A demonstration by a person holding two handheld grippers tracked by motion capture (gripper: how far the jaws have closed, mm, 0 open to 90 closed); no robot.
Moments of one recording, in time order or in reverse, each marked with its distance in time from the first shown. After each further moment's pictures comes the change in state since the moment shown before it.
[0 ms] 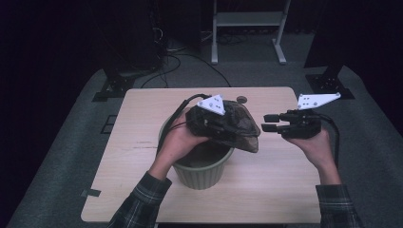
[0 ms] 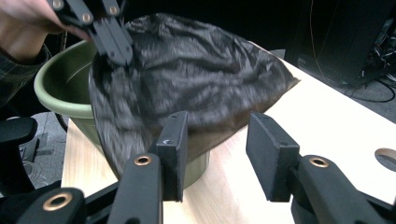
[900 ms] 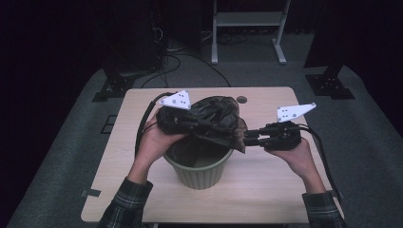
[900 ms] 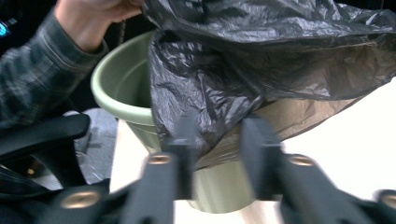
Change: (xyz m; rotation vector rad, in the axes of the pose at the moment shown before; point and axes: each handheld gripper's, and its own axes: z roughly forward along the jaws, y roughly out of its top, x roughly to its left) left arm 0.008 -0.041 -0.051 -0.119 0.081 -0.098; right arm 0.031 -0.007 0.045 0.003 0.183 0.003
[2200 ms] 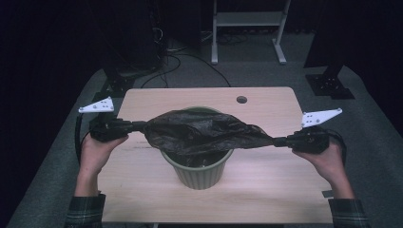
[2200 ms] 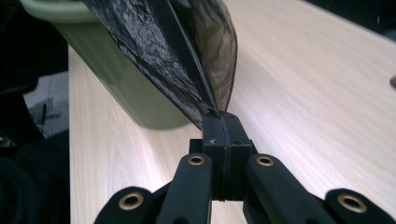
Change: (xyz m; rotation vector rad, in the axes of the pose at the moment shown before) left arm 0.035 -0.120 -0.122 -0.091 0.184 -0.323; right arm -0.016 -0.040 -0.062 0.167 -0.183 0.058
